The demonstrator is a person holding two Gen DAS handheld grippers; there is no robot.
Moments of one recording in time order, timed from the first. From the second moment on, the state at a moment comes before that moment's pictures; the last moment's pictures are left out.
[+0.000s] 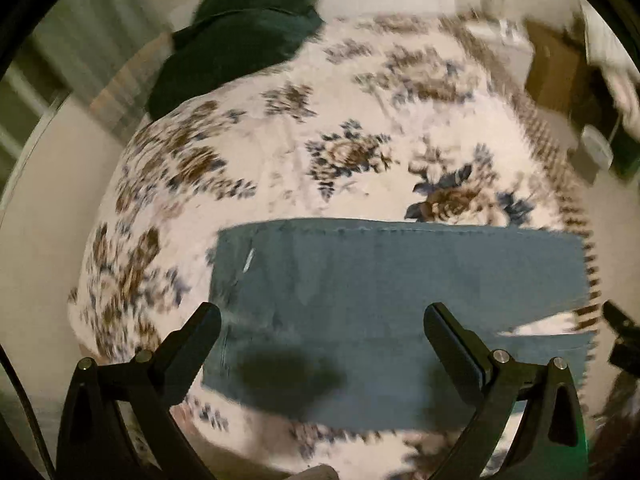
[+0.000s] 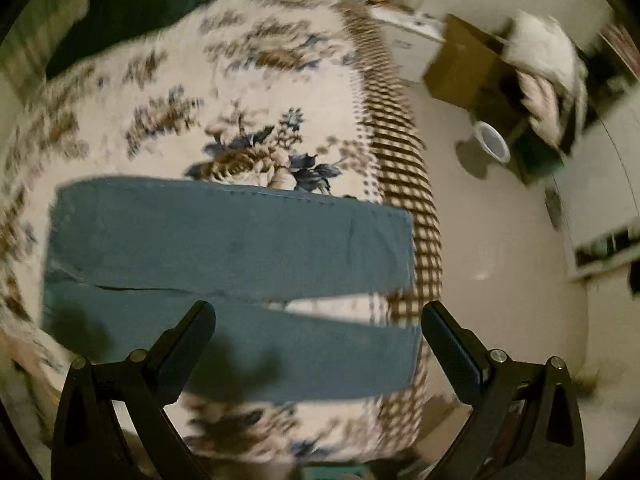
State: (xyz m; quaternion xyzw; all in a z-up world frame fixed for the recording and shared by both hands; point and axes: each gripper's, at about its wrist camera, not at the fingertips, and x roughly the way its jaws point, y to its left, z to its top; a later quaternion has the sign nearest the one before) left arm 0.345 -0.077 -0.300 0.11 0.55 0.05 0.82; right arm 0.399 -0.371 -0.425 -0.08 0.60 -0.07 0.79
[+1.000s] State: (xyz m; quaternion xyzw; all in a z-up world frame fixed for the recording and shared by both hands) left arm 0.530 -0.117 -0.571 0.23 0.66 -0.27 0.66; right arm 0.591 -0.383 -0.716 -0.19 0.72 0.16 0.65
